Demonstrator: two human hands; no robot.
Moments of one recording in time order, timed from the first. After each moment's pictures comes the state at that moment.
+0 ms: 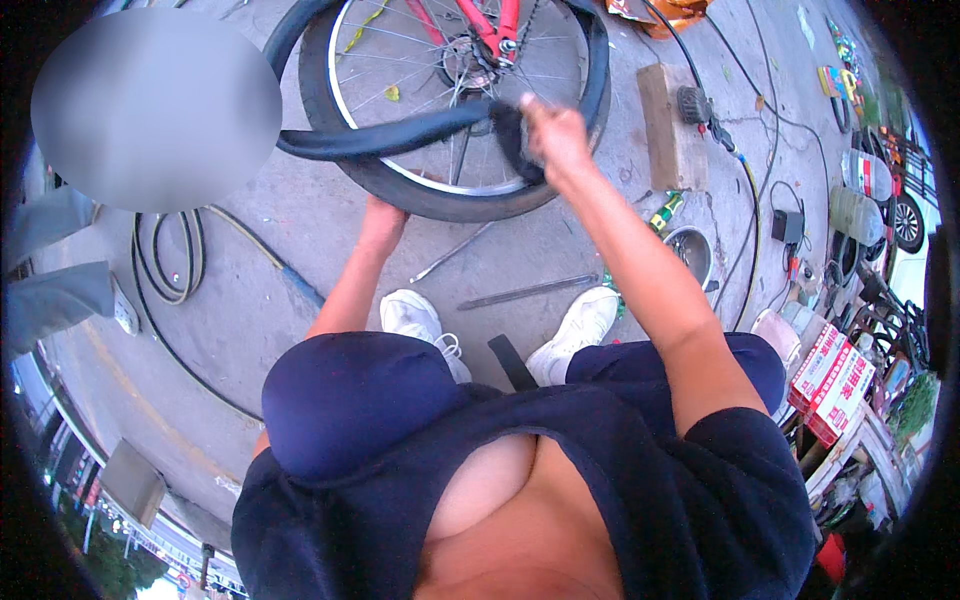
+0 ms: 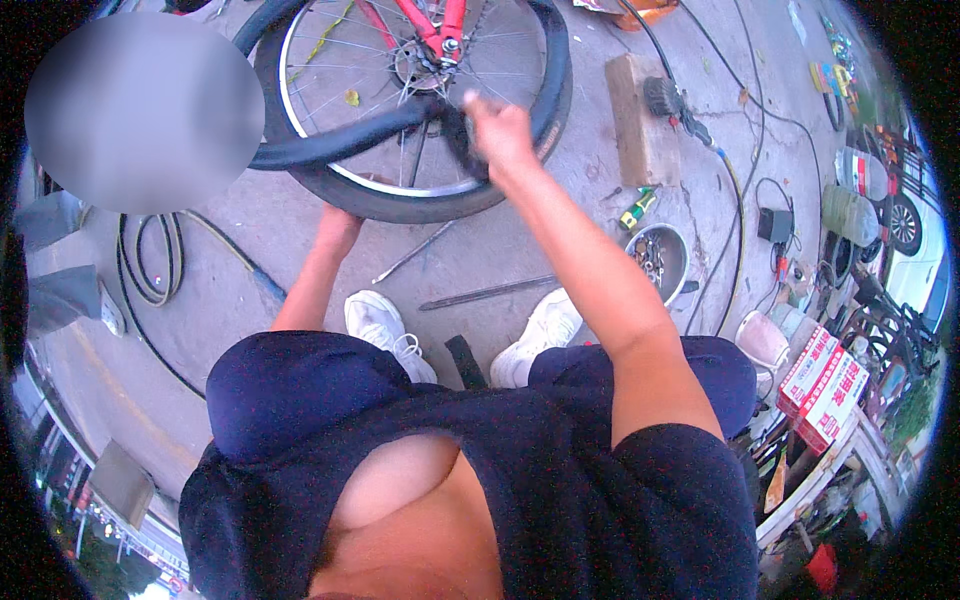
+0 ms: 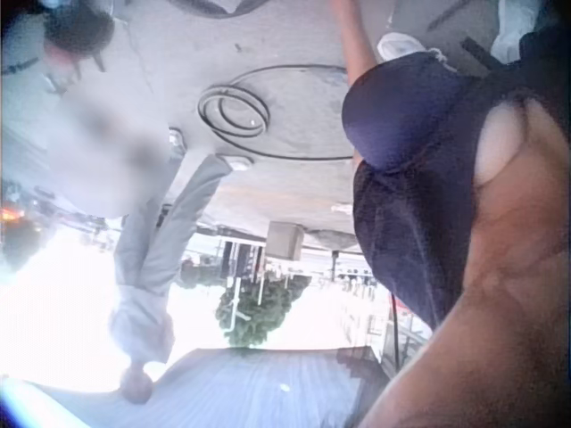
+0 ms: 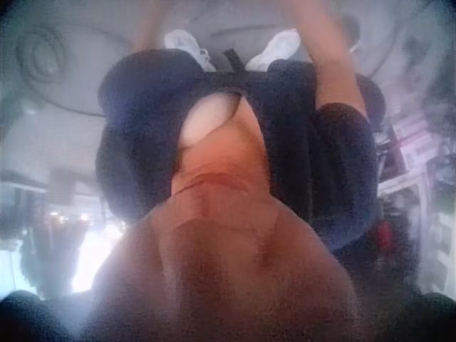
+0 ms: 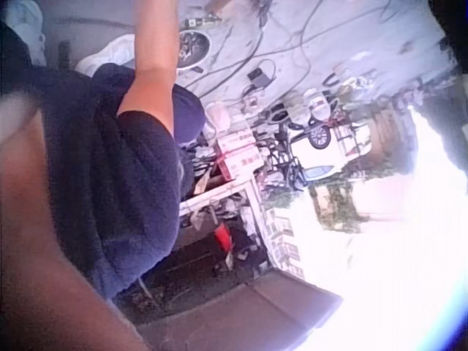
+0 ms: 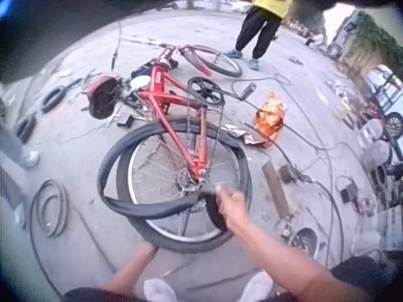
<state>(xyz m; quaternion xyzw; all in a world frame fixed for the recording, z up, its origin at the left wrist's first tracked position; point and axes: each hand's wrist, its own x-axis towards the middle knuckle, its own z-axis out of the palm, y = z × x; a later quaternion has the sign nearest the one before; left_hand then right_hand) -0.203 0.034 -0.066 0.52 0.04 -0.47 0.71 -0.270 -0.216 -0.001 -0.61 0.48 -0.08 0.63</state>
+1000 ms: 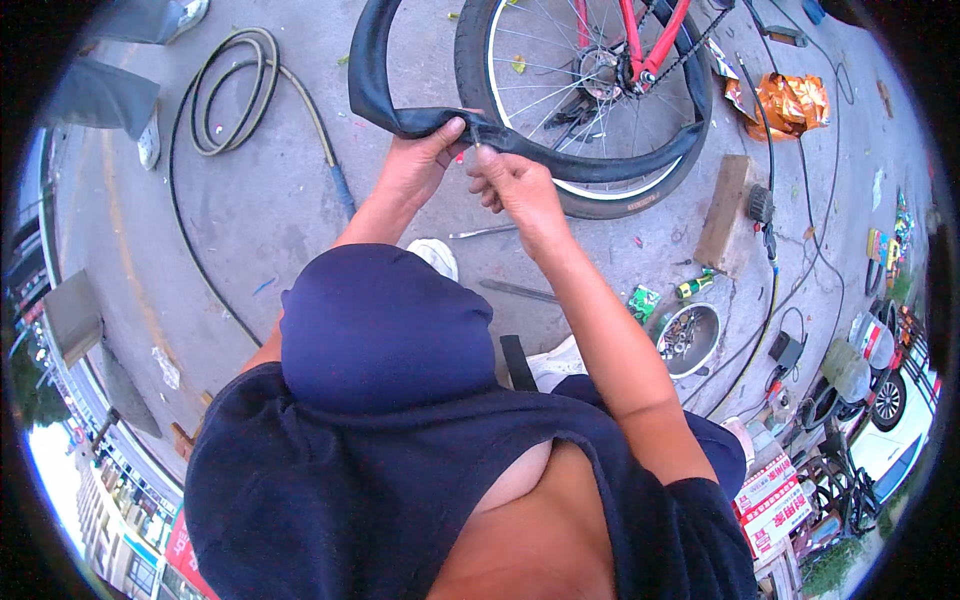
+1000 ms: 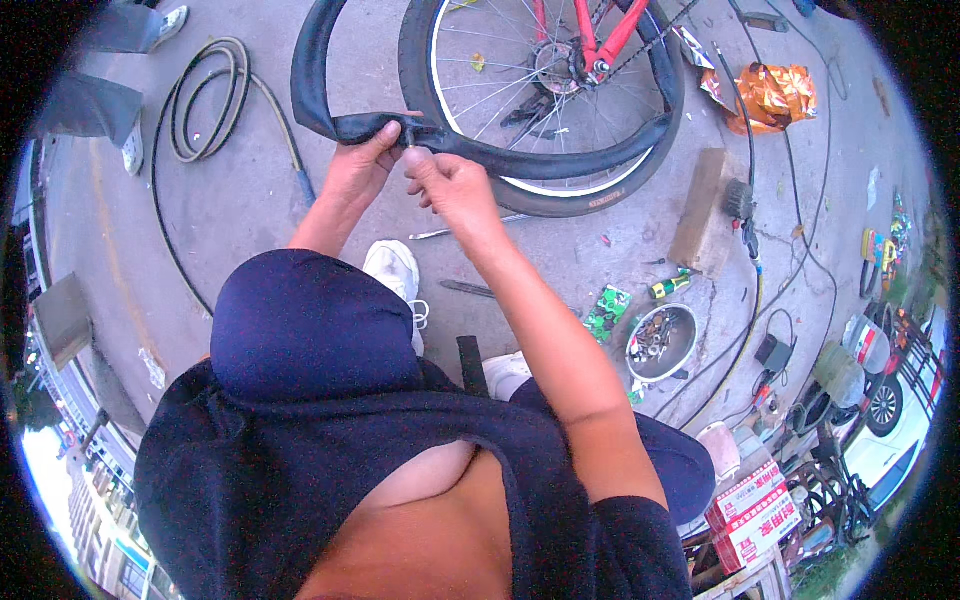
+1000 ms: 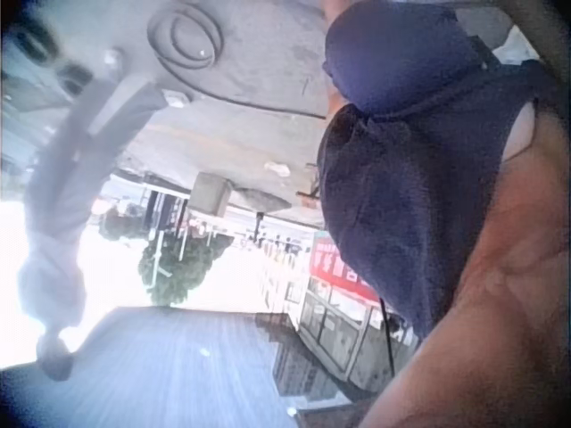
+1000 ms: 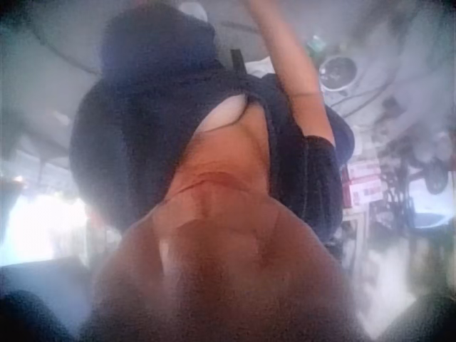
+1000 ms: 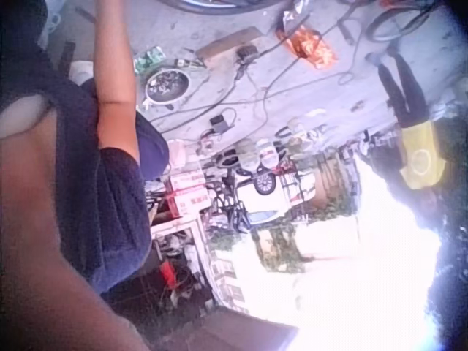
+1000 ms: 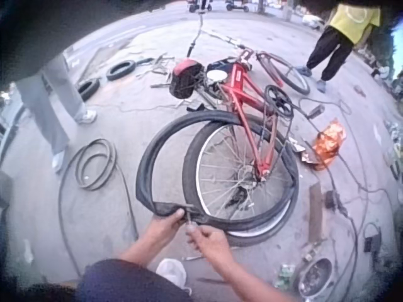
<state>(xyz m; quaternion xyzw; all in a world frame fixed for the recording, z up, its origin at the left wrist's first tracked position) -0.193 0.078 0.011 0.45 0.09 -0.30 0.83 -0.272 -0.059 0.058 -0.58 0.28 0.14 0.76</state>
